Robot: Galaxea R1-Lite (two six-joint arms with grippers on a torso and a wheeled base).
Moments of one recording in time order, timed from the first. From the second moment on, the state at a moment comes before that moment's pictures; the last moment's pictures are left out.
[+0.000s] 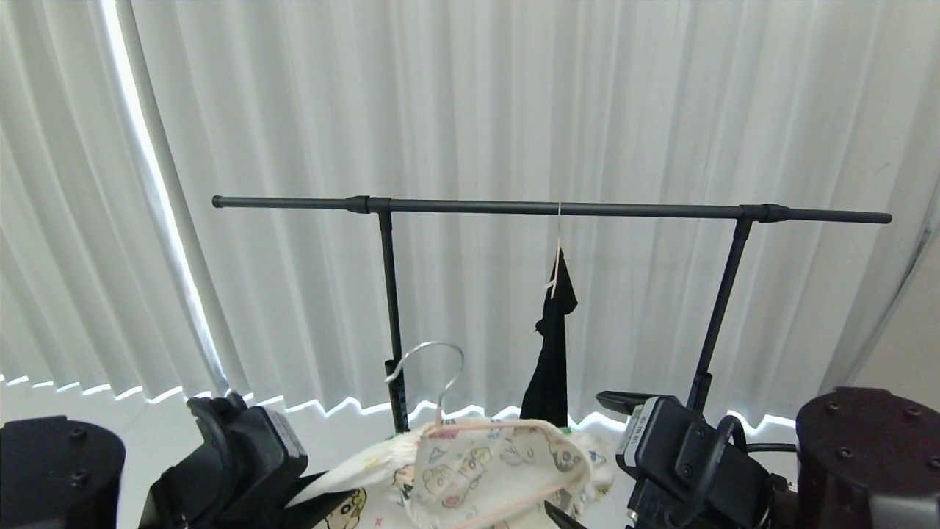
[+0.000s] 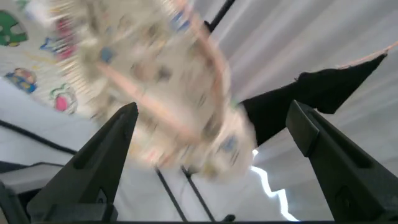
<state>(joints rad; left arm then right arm) -0.75 1.18 -0.32 -0.35 0.06 0.27 1.11 1.53 -0.49 -0.69 -0.22 -0.26</state>
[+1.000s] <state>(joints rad) -0.95 1.03 -0.28 -0.35 0.06 0.38 1.14 1.54 -0.74 -0.22 0.10 -0.29</state>
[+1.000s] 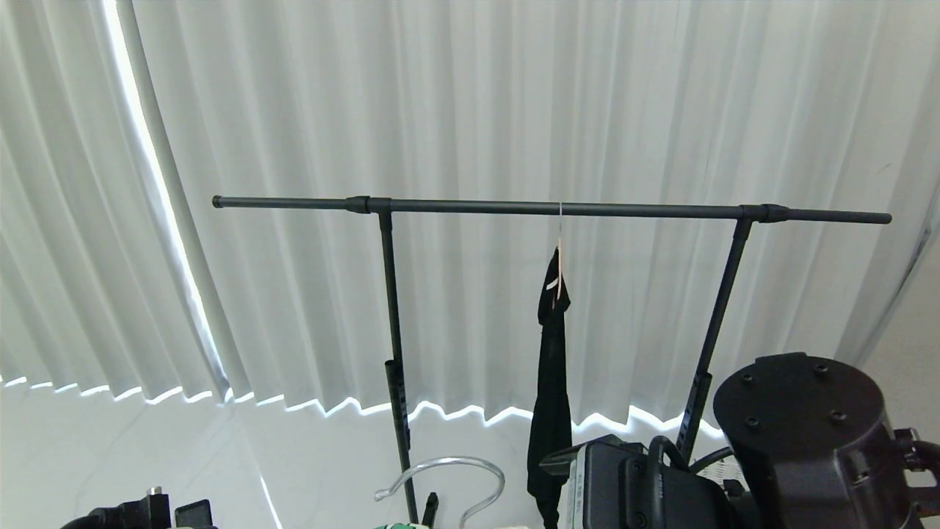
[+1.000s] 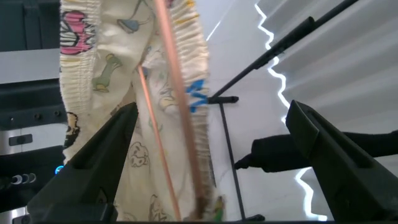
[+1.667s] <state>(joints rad) -0.95 1.01 -0.29 -0.35 0.06 0.38 1.15 1.55 -0.74 -0.23 0.10 -0.29</state>
